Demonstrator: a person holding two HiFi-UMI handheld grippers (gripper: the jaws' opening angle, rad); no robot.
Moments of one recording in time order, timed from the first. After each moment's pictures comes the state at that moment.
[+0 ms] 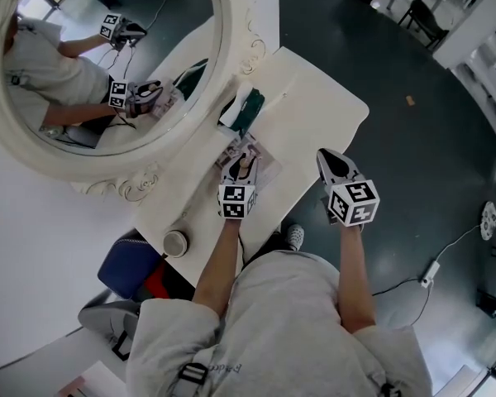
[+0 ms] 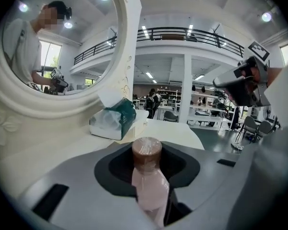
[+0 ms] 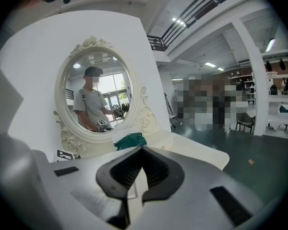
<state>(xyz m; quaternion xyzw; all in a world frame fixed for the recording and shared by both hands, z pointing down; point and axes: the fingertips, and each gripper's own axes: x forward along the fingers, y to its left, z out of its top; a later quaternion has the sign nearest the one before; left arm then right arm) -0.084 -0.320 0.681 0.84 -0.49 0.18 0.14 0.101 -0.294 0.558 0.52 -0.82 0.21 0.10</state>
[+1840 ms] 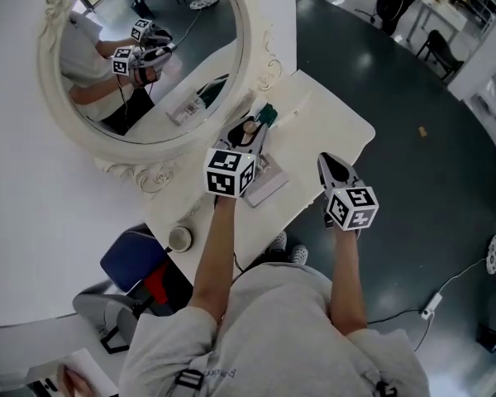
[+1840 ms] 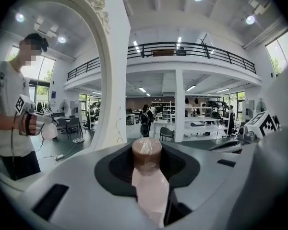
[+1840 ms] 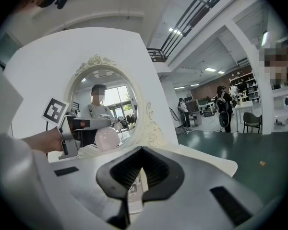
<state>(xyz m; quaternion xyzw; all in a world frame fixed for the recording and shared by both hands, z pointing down) -0.056 -0.358 0.448 0.87 -0.47 0.13 0.08 0.097 -0.294 0.511 0.50 -0.84 0.19 0.03</state>
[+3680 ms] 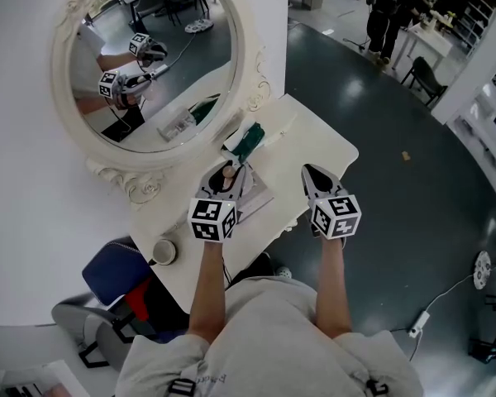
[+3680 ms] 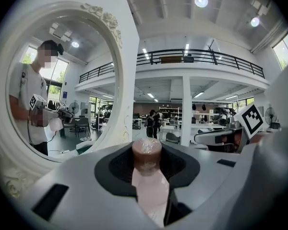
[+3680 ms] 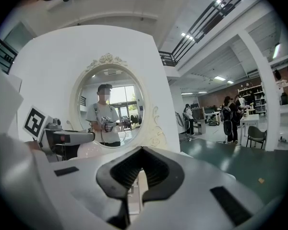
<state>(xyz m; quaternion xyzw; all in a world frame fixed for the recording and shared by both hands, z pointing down) -0.083 -0.286 0.471 0.85 -0.52 0.08 0.08 0.089 -0.293 0.495 0.49 -0.86 0.13 0.05</state>
